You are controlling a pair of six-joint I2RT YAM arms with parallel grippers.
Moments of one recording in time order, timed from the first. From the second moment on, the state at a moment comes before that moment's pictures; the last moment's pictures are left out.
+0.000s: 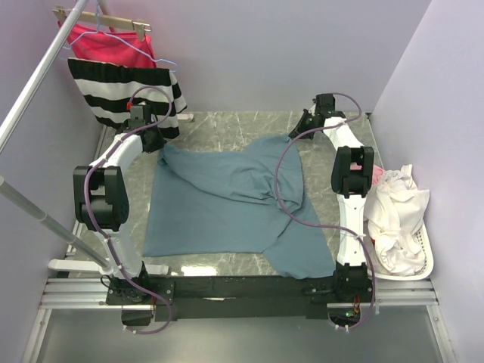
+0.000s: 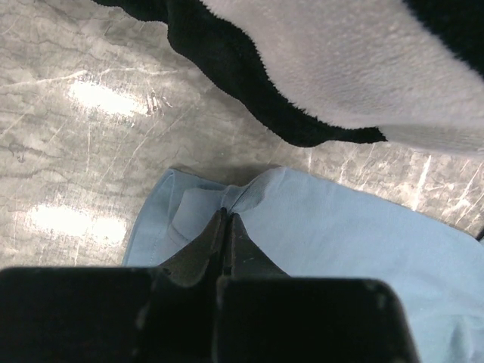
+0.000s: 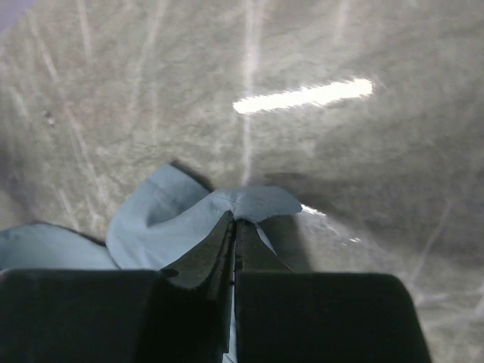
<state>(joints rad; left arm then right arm) -0.02 1.88 1.46 -0.38 -0.05 -0.47 0.02 2.53 2.21 -0.58 -0.39 0.51</state>
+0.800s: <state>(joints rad) -0.02 1.93 1.66 -0.34 -0.01 -0.44 -0.08 2.37 2.45 -0.39 -0.34 0.49</state>
